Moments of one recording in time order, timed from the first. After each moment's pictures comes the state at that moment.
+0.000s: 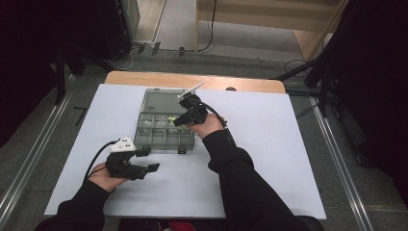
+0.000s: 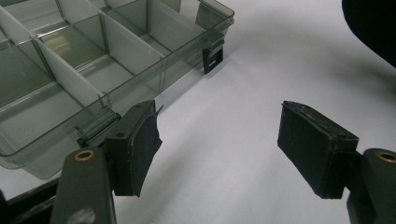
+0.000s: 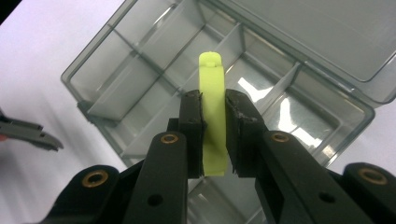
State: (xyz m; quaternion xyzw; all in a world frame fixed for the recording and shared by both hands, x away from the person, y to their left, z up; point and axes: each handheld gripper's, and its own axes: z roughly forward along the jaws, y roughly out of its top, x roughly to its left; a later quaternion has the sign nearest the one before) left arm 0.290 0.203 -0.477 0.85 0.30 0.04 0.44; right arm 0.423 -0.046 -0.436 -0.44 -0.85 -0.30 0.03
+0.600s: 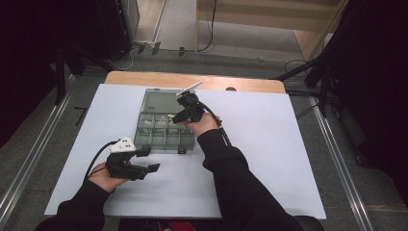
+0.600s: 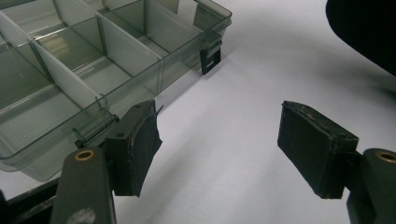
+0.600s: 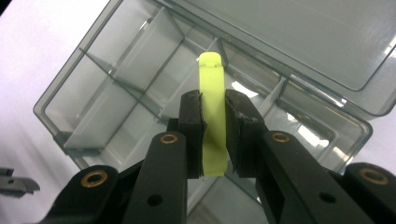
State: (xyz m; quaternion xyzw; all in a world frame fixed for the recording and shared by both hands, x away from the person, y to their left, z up) left arm 0.289 0.203 -0.476 0.85 0.30 0.04 0.44; right arm 0.436 -0.037 -0.446 -0.48 -0.83 -0.30 0.02
